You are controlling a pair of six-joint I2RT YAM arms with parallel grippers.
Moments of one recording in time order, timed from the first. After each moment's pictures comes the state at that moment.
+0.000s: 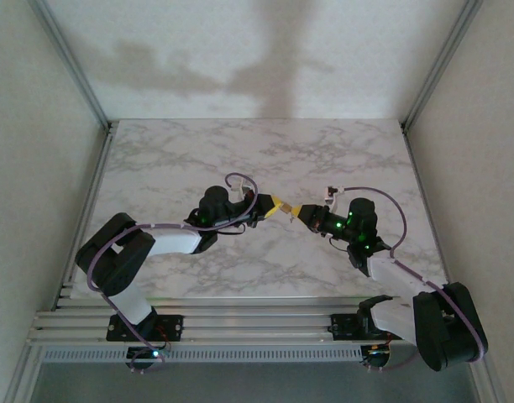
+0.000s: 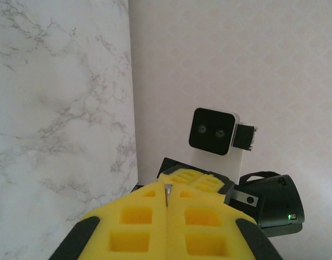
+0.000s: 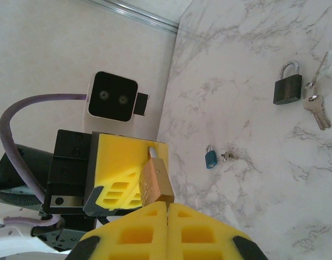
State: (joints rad) left arm -0.67 1.67 0.72 0.84 0.51 -1.41; right arm 0.33 1.11 0.37 0.52 -0.75 1.05
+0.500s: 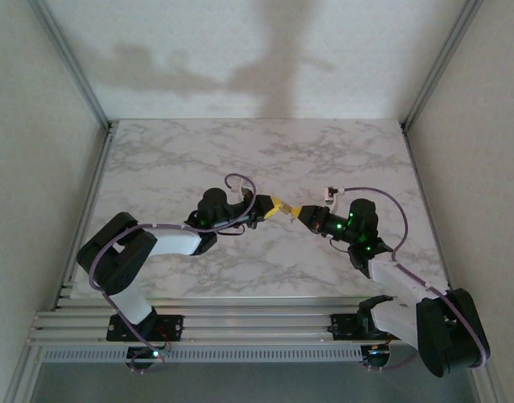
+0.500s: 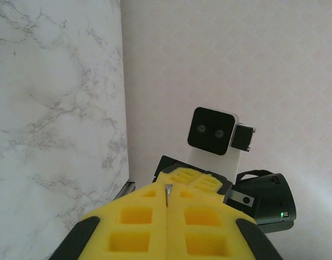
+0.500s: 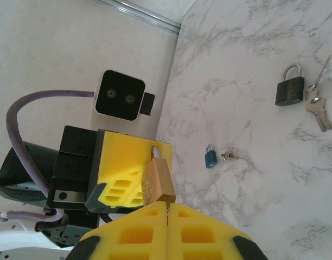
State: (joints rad) left arm -0.66 1.68 0.70 0.91 0.53 -1.45; right arm 0.34 1.07 0.37 0.48 -0.74 1.02
